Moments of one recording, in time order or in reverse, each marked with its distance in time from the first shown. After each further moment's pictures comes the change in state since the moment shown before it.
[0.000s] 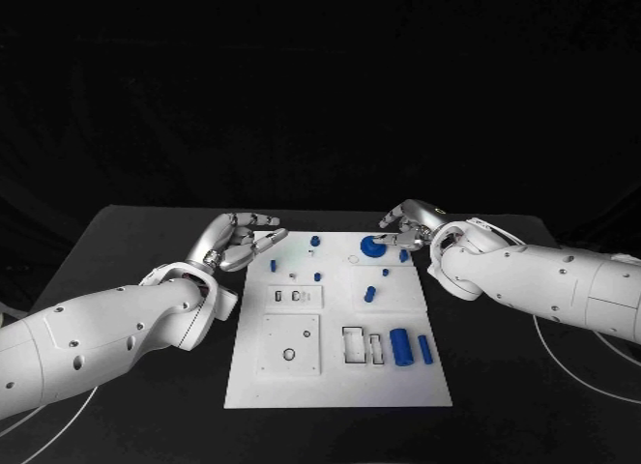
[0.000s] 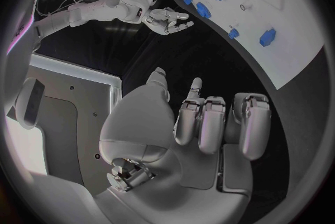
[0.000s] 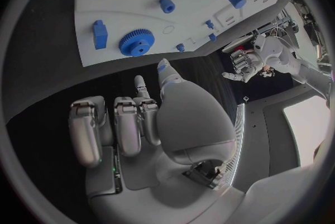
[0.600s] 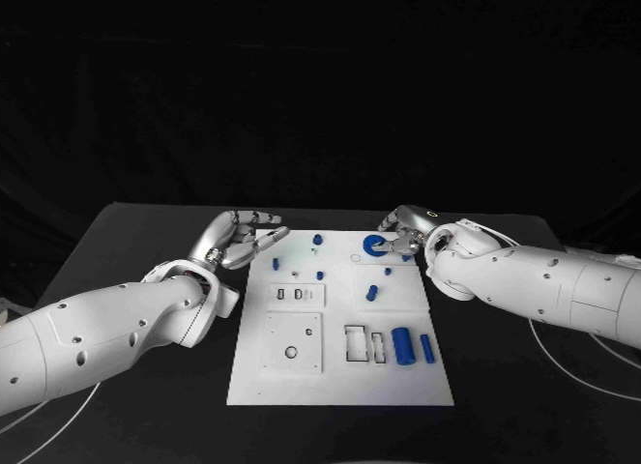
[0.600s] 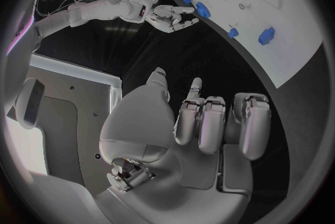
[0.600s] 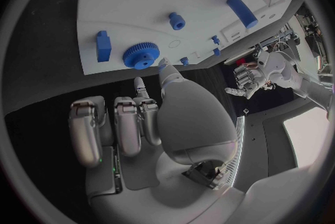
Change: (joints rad) left arm -0.001 -0.001 0.000 -0.004 0.000 0.003 0.002; left_hand 0.000 0.000 0.000 0.000 0.000 0.000 0.000 0.000 -0.001 0.000 0.000 0.000 0.000 0.000 0.000 0.000 0.001 0.000 0.000 0.000 0.000 0.000; right arm -0.018 0.054 0.001 -0.062 -0.099 0.060 -0.039; right_hand 0.001 -0.012 0.003 -0.010 0.000 -0.026 -0.002 -0.022 -0.011 0.000 0.000 0.000 0.000 0.000 0.000 0.000 0.000 0.000 0.000 0.000 0.000 0.000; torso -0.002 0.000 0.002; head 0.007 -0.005
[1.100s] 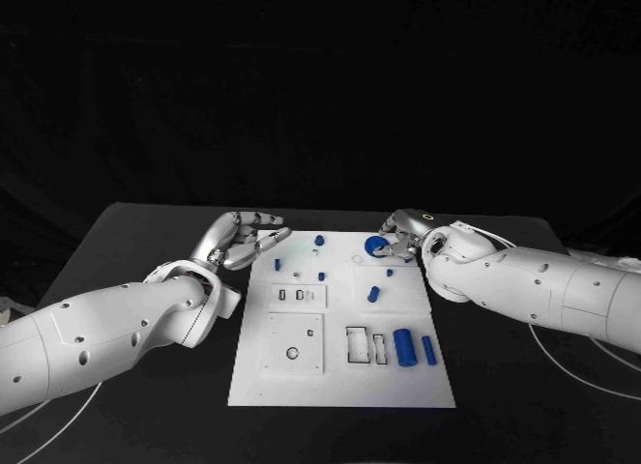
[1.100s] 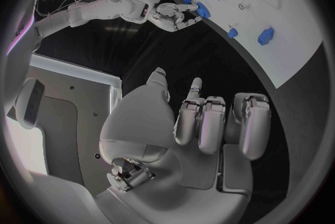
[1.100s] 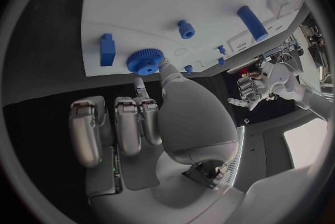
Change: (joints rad) left arm 0.000 -0.002 0.000 0.001 0.000 0.000 0.001; left_hand 0.000 0.000 0.000 0.000 0.000 0.000 0.000 0.000 0.000 0.000 0.000 0.000 0.000 0.000 0.000 0.000 0.000 0.000 0.000 0.000 0.000 0.000; right arm -0.005 0.035 0.000 -0.034 -0.082 0.030 -0.050; right_hand -0.004 -0.004 0.008 -0.008 0.006 0.003 -0.007 -0.004 -0.002 0.000 -0.008 0.000 0.000 0.000 0.000 0.000 0.001 0.000 0.000 0.000 0.000 0.001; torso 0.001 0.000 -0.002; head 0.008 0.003
